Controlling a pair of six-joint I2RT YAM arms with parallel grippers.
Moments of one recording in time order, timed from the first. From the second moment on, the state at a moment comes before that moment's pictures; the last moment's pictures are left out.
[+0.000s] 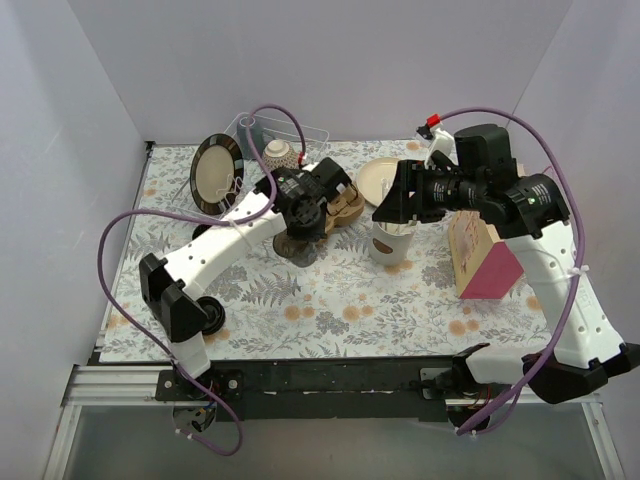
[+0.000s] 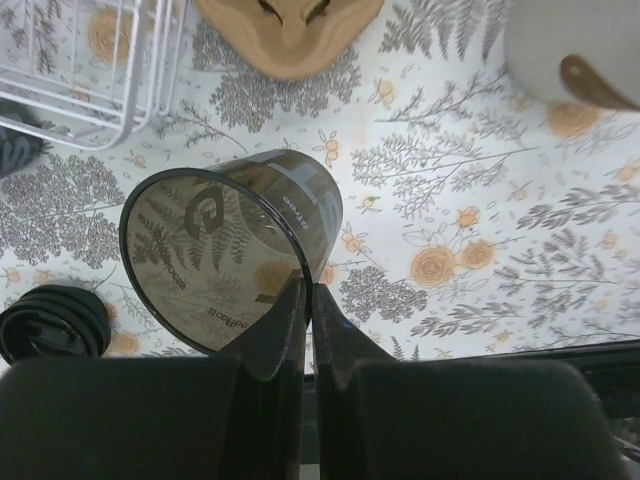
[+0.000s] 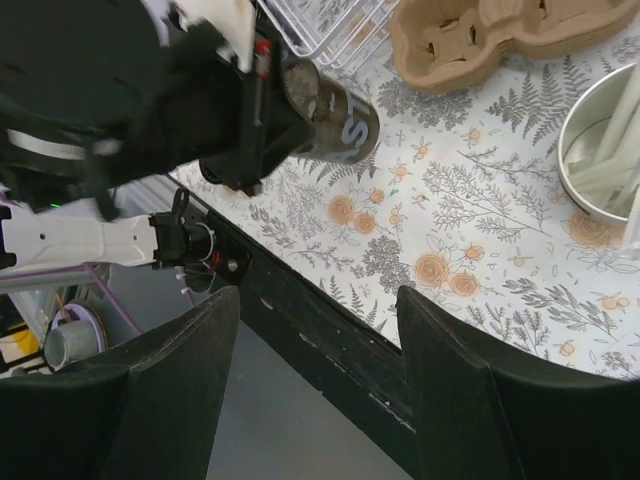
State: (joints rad) left arm -0.84 1.74 1.90 -1.28 -0.34 -0.66; right arm 0.48 1.28 1.75 -1.13 -0.46 0.40
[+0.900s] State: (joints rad) left arm -1.00 1.89 1.64 -1.19 -0.36 -0.83; right arm 0.47 1.20 1.72 -1.13 -0.38 0.41
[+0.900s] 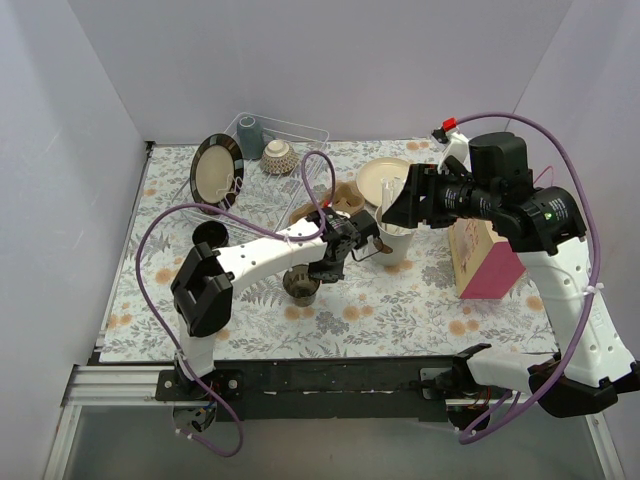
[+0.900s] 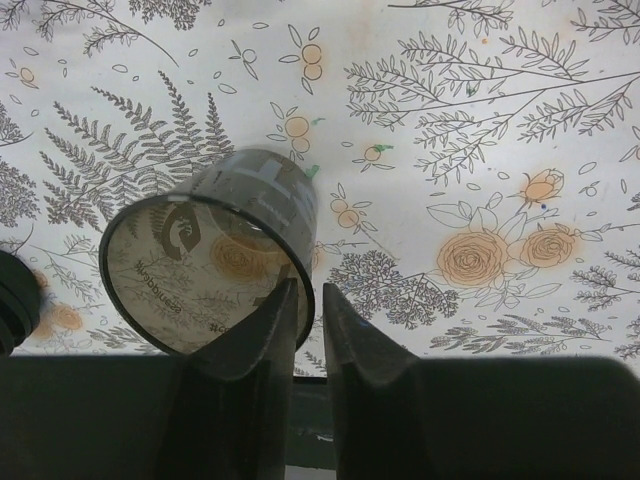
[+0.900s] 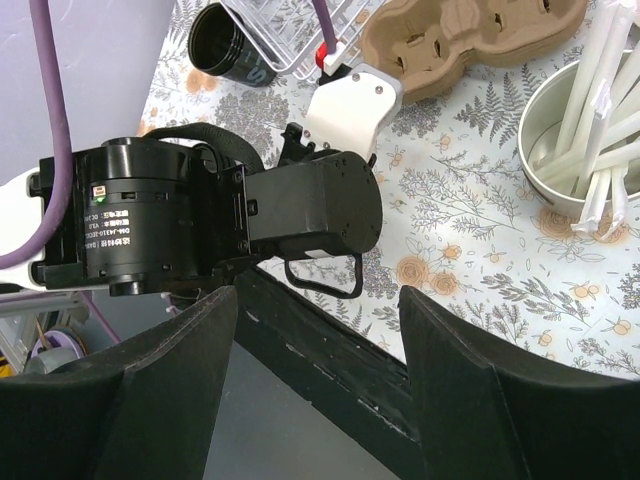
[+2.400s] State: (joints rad) left arm -0.32 1.23 0.96 -1.22 -0.40 -1.31; right arm 0.47 1.16 1.67 -1.14 -0.38 0.34
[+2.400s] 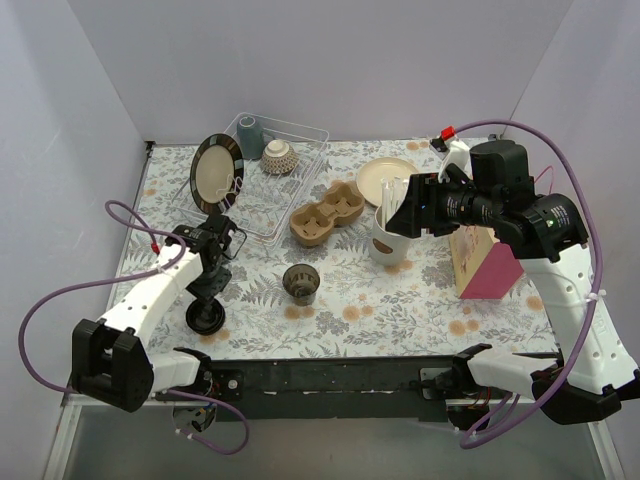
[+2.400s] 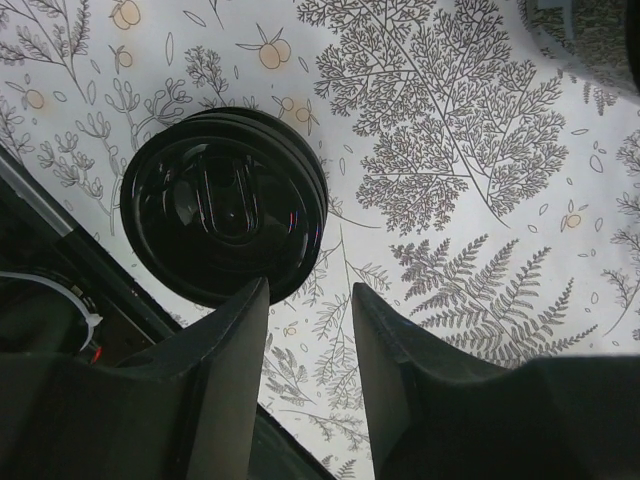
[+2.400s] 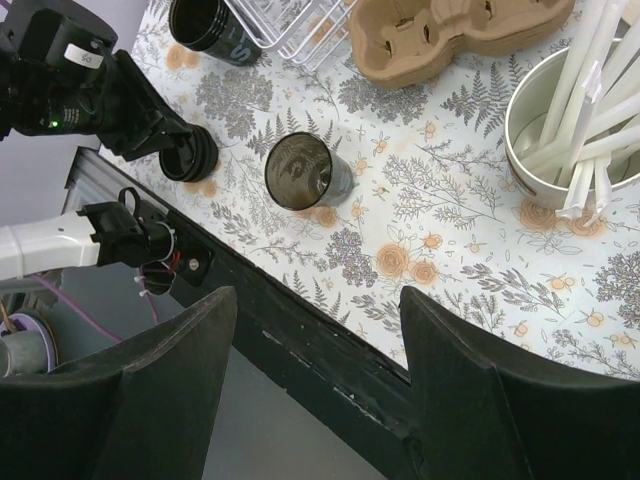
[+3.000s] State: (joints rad) left arm -0.30 1.31 0.85 -1.06 -0.36 -1.27; right arm 0.46 1.16 1.67 -1.17 -0.35 0.34
